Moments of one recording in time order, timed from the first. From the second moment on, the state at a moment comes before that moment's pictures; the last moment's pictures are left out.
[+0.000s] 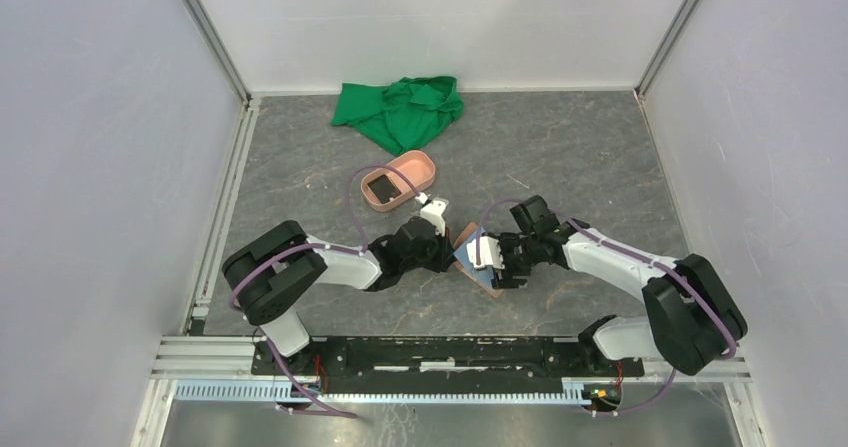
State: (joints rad) left arm -0.93 1.68 0.61 0.49 -0.04 -0.56; right arm 0.54 1.33 0.62 -0.44 -0.55 -1.13
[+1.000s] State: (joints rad) left arm -0.92 1.71 0.65 0.48 -0.03 -0.50; right arm 0.55 1.27 0.62 -0.36 -0.49 -0.99
